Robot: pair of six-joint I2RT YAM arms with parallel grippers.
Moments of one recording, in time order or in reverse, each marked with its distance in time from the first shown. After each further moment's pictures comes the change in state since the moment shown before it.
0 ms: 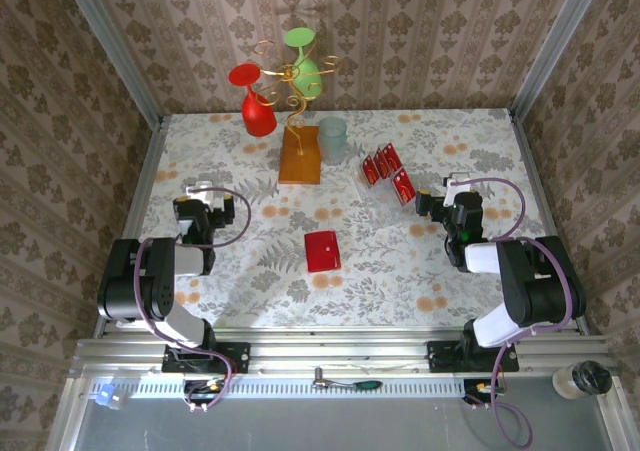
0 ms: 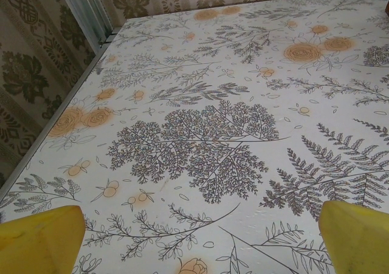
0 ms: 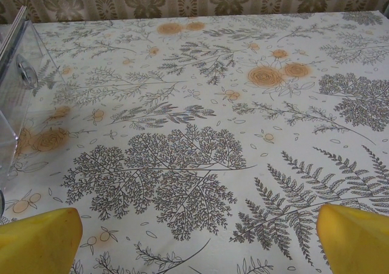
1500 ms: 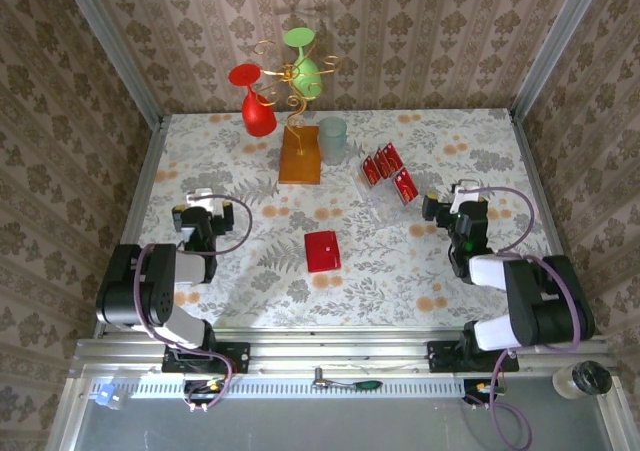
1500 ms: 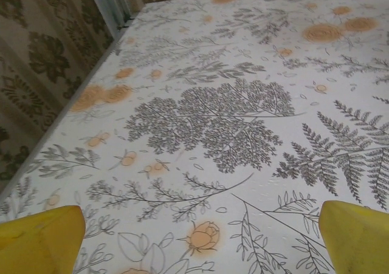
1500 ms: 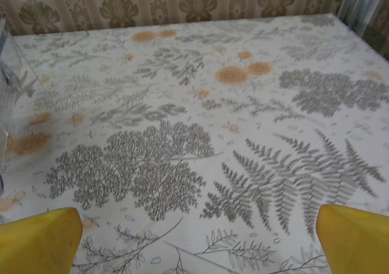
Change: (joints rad) left arm -0.026 -0.016 -0.064 0.029 -0.082 -0.010; right arm -0.004 -0.078 -0.101 0.045 0.070 0.026
